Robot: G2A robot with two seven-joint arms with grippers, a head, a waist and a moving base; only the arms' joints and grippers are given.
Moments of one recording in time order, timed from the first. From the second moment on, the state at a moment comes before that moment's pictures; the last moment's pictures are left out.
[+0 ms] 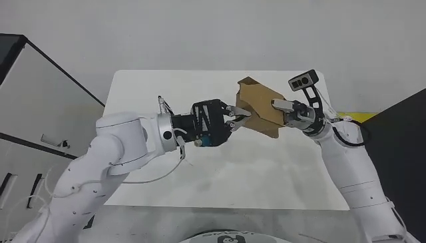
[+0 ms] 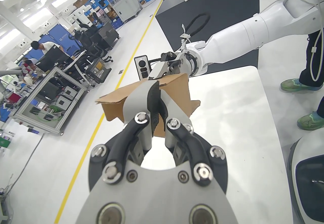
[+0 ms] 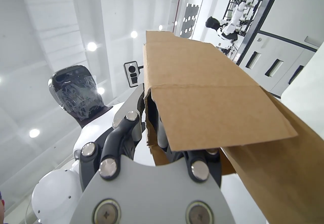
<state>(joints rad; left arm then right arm) 1.16 -1.01 -1.10 -2.23 1.15 -0.69 -0.34 -1.30 -1.12 1.34 -1.52 0.99 -0.26 1.36</state>
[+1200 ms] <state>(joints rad) 1.15 -1.02 -1.06 -2.22 1.13 -0.72 -0.34 -1.30 -1.14 1.32 -1.52 1.03 -0.22 1.41</state>
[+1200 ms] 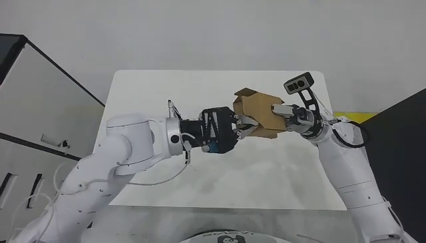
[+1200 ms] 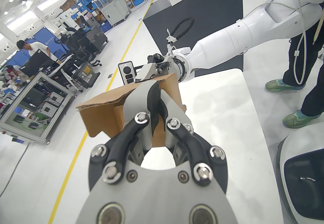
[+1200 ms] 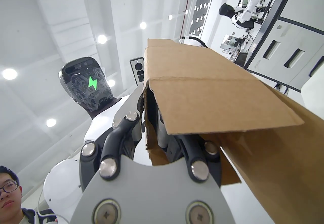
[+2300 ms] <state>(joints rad) 1.18 -1.01 -1.09 -2.22 1.12 -0.74 -0.34 -1.30 -1.15 1.32 -1.51 1.04 -0.20 1.40</state>
